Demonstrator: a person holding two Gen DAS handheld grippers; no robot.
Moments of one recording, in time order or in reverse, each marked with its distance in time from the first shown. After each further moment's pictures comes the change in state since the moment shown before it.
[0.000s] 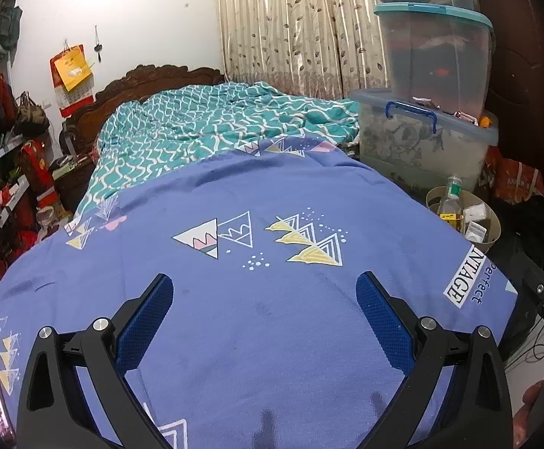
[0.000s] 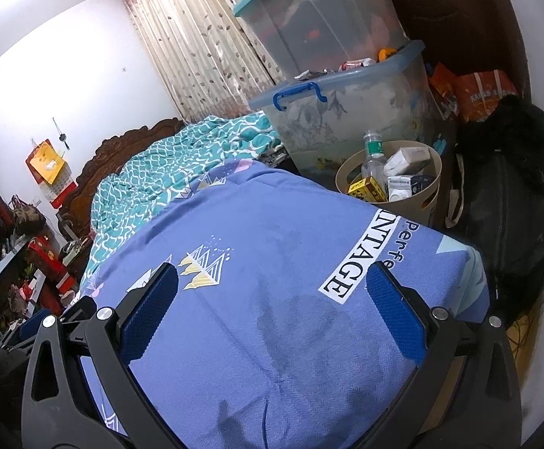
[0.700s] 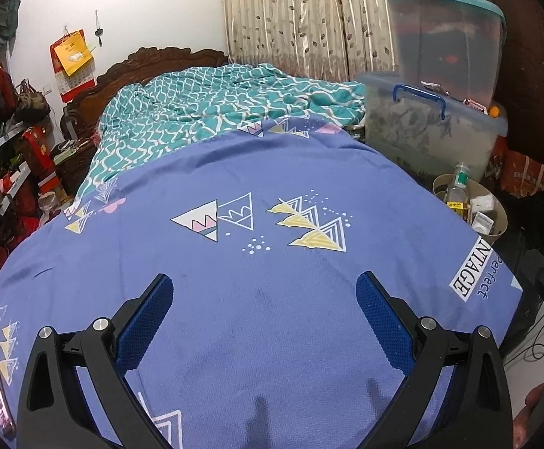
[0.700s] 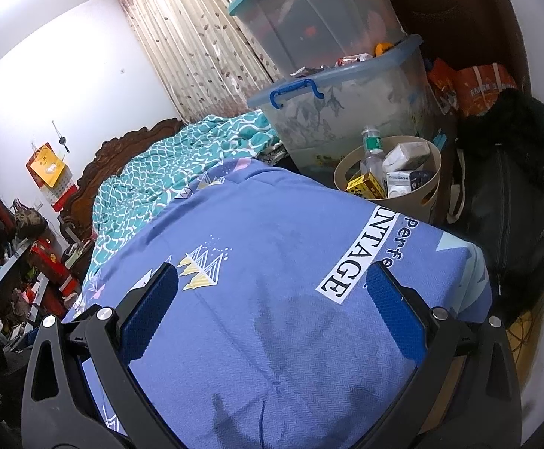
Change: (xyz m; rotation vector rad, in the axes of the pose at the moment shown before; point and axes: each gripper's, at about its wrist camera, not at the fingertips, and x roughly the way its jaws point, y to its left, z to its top) left arm 0.013 -0.004 -0.001 -0.002 0.069 0.017; right arm 0.004 -0.007 -0.002 0.024 0.010 0.009
